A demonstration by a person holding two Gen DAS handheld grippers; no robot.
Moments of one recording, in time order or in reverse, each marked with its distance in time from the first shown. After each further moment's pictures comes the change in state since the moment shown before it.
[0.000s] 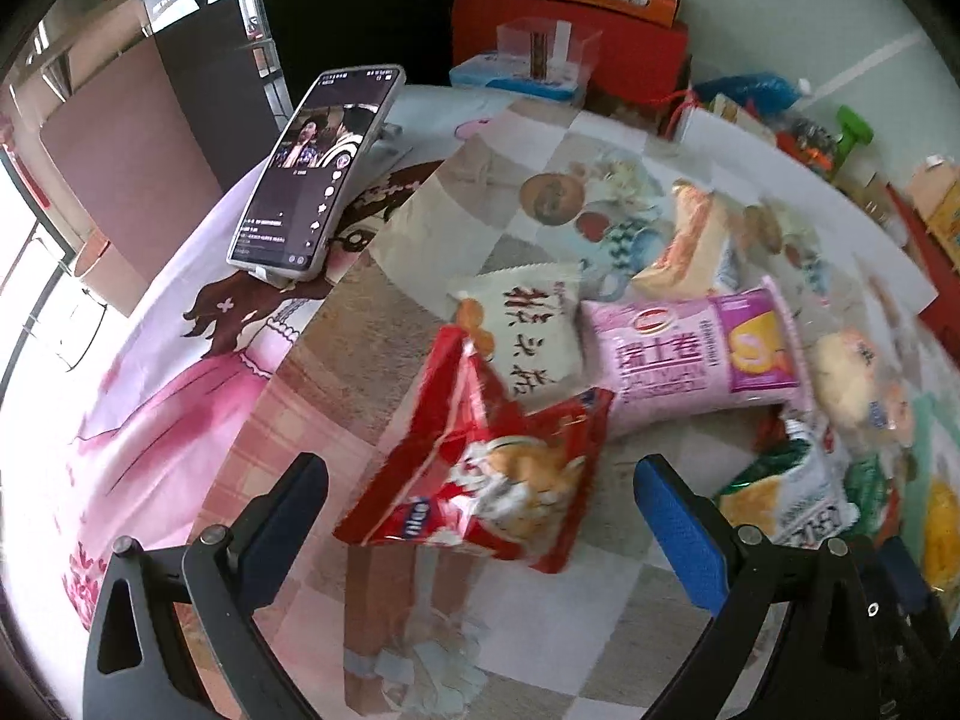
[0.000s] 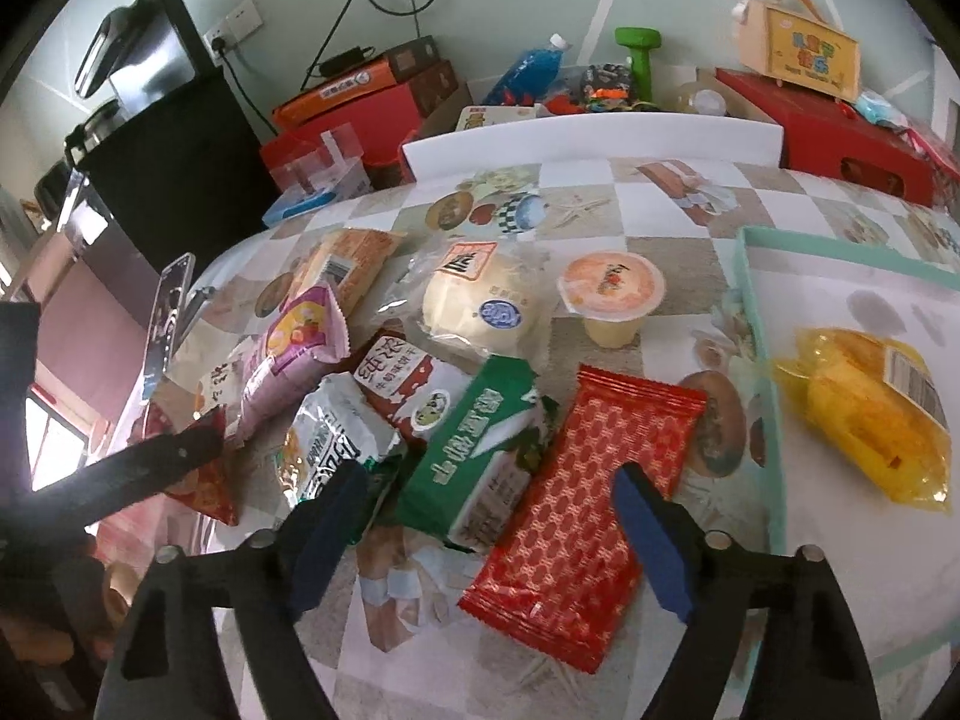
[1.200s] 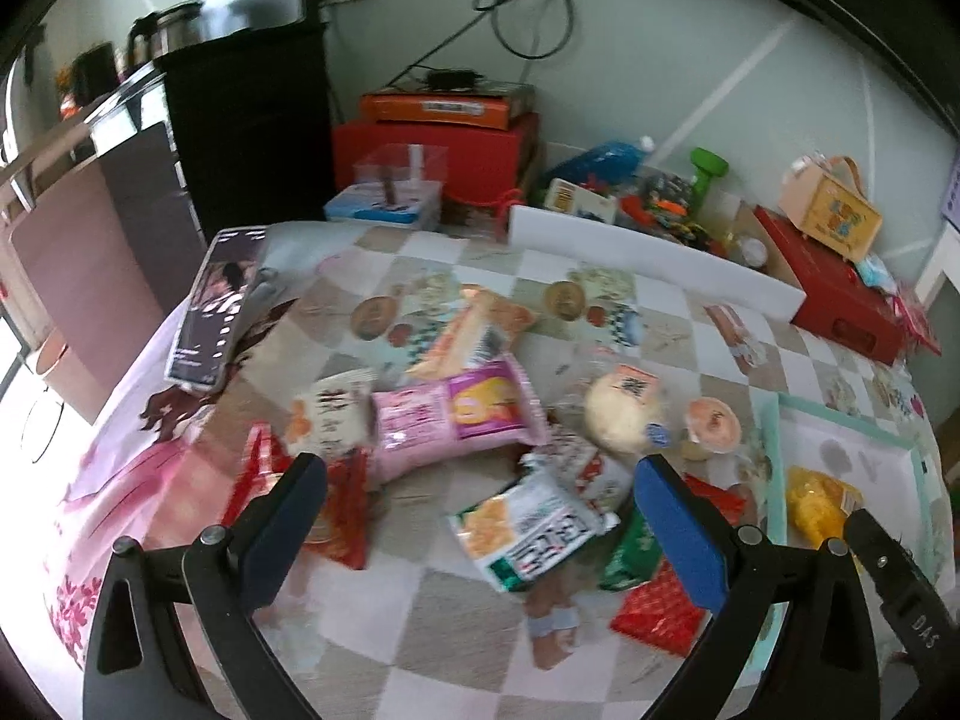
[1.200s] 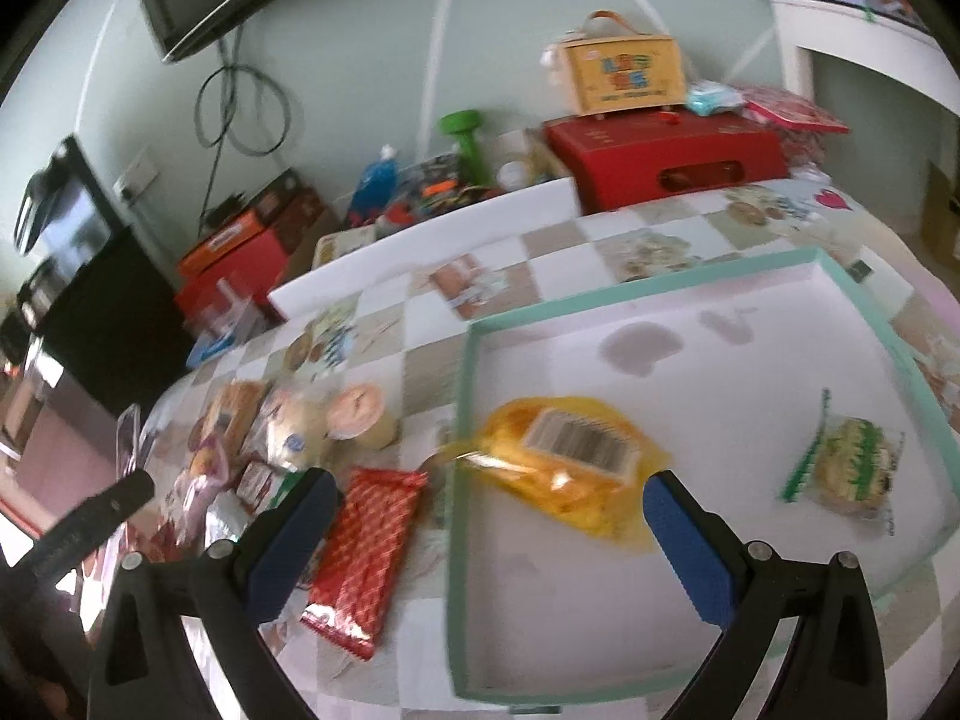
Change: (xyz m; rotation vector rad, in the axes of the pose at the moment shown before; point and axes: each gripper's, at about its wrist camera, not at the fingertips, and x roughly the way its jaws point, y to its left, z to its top) left arm -0.094 -0.071 -0.018 0.118 -0.256 -0.157; right arm -0.087 -0.116 0.005 0.230 -0.172 -0.101
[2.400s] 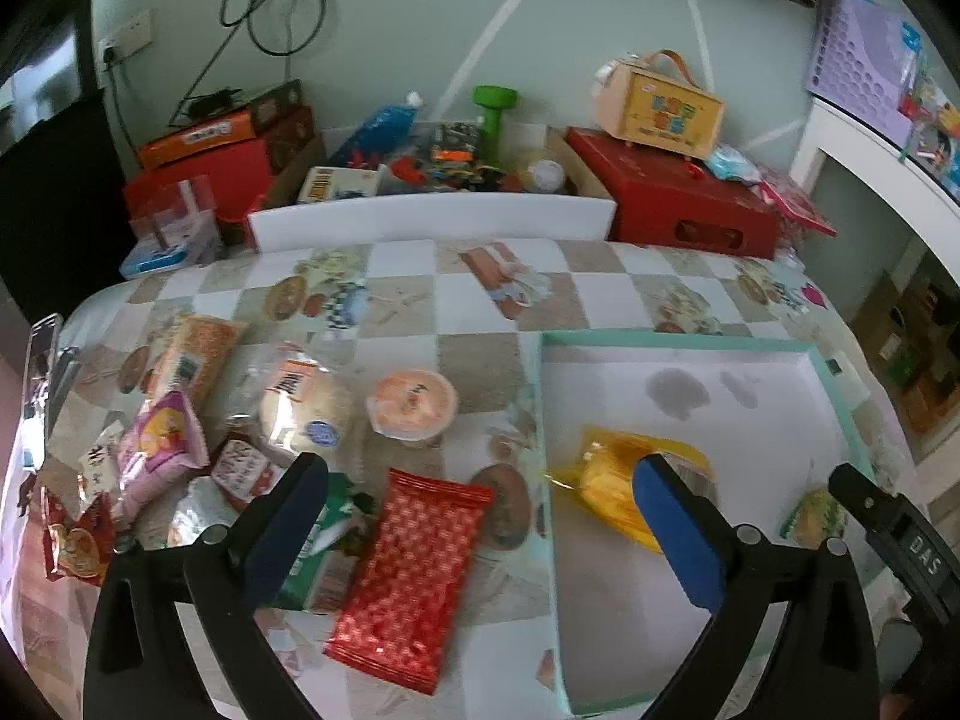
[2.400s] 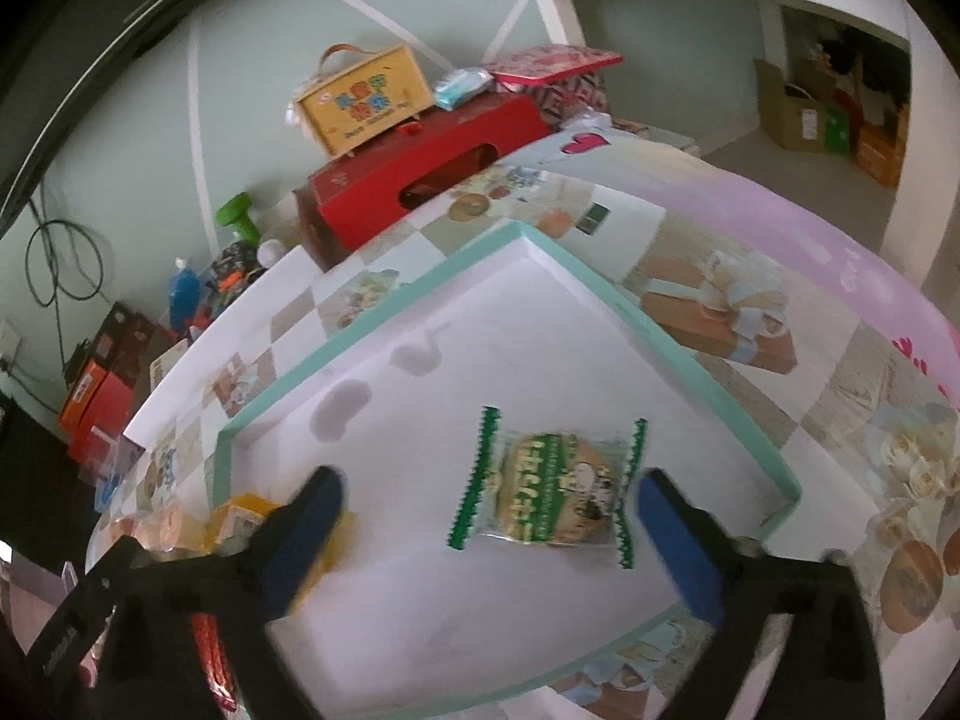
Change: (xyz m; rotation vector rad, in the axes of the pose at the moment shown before) left arm 0.015 -0.168 -0.017 0.264 0.051 -0.225; right arm -0.032 -0.153 0.010 0.353 -0.040 -0.252
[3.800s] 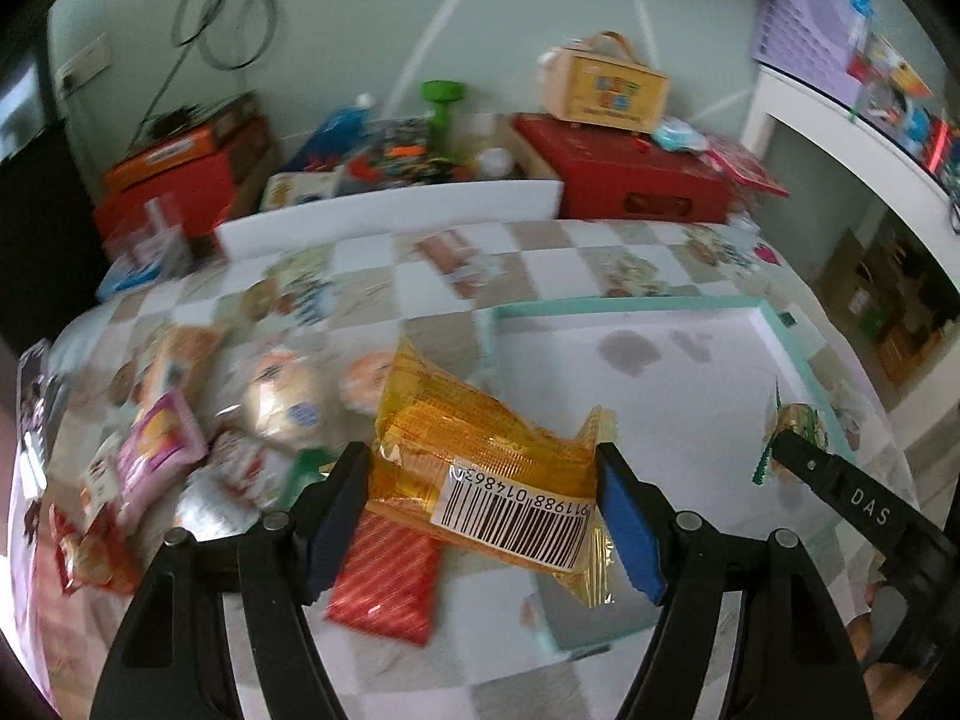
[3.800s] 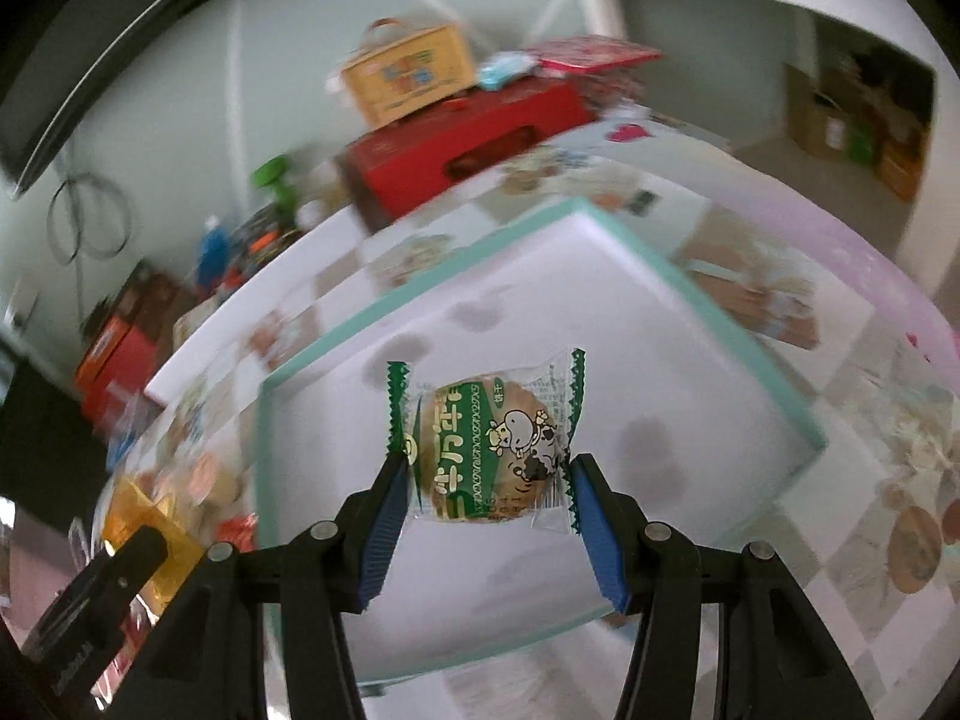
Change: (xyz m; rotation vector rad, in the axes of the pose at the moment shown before) left arm -0.021 -0.020 -0.007 0.120 0.033 -0.090; right arm -0.014 0.022 -0.014 -0.028 0.050 0.011
